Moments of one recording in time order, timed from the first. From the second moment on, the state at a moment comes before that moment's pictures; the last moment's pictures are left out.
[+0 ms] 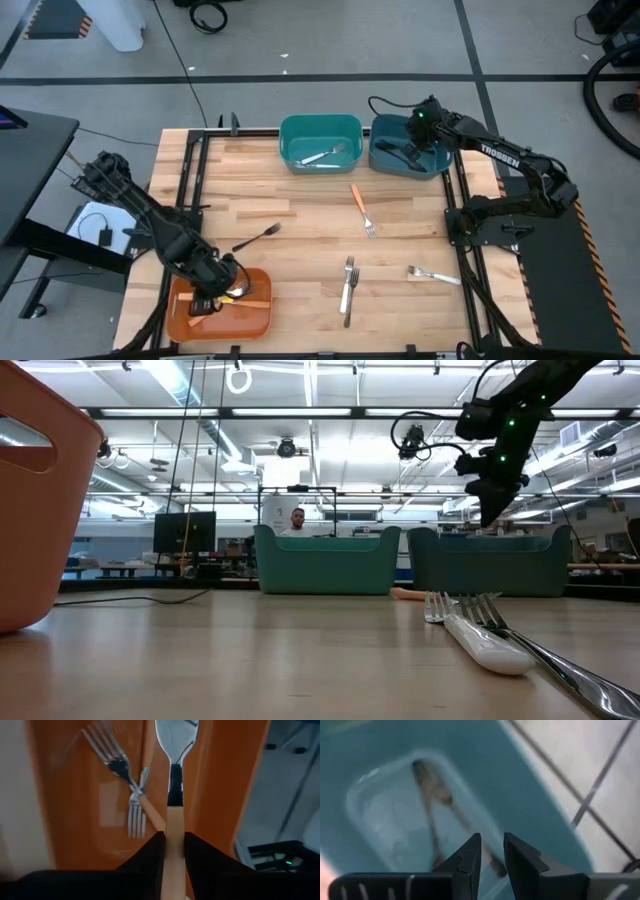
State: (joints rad) left arm -0.73 1.27 0.96 -0.95 0.27 -0.88; right arm -0.89 1.19 0.88 -0.69 0.27 -0.18
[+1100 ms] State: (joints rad) left arm -0.36 1.26 1.00 -0.73 0.35 -0.97; right arm -0.34 0.86 0.88 -1.38 -0.26 0.42
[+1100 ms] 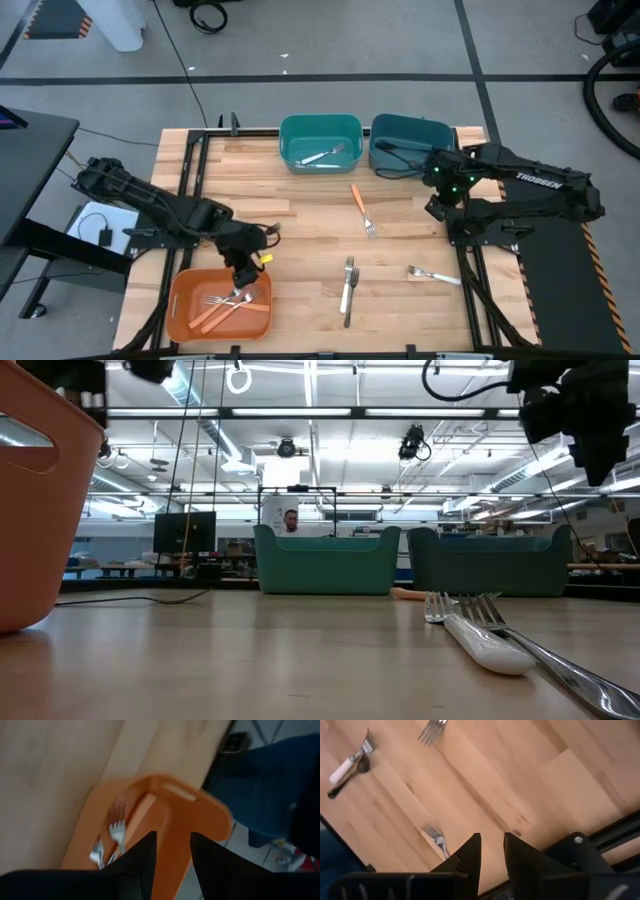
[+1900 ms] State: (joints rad) left arm 0.08 1.26 1.15 -0.79 0.24 -0.41; right arm 0.25 0.89 0.50 -0.97 -0.32 0.91
